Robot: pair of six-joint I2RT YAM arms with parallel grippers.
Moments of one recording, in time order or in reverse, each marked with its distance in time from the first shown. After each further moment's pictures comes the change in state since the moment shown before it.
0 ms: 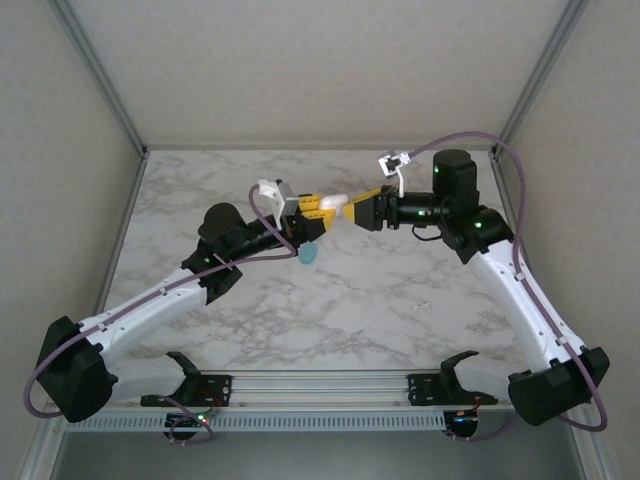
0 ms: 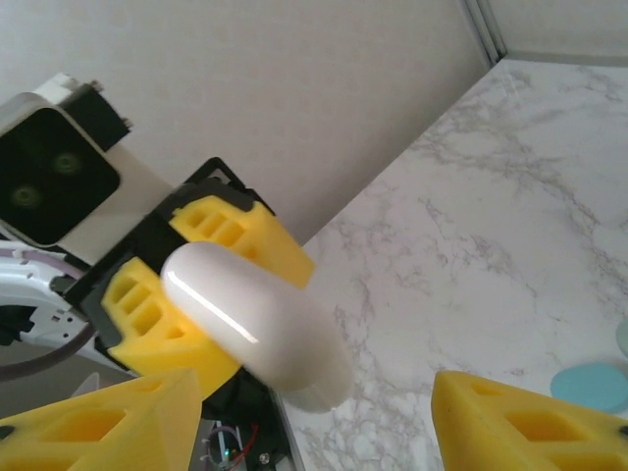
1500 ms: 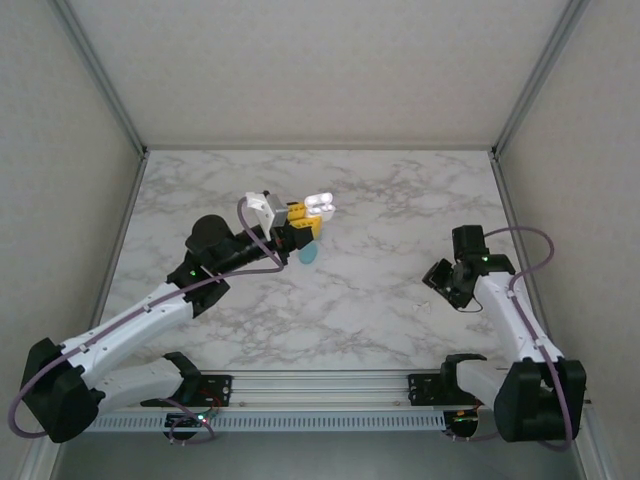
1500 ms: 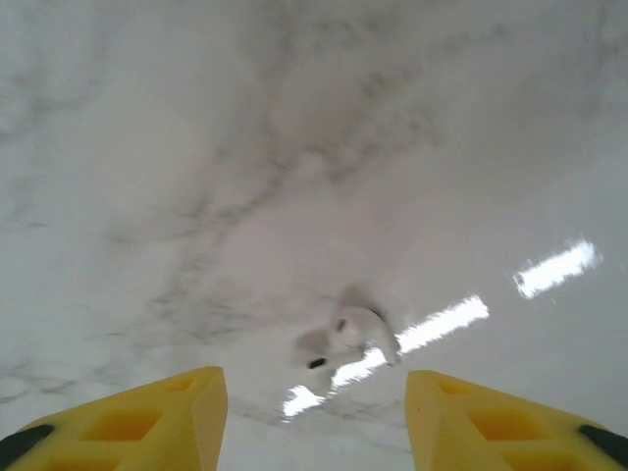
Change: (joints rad) left arm 0.003 -0.133 -0.082 -0.096 -0.087 0.083; right arm -0.359 -0.095 -0.549 -0.436 0.823 0.378
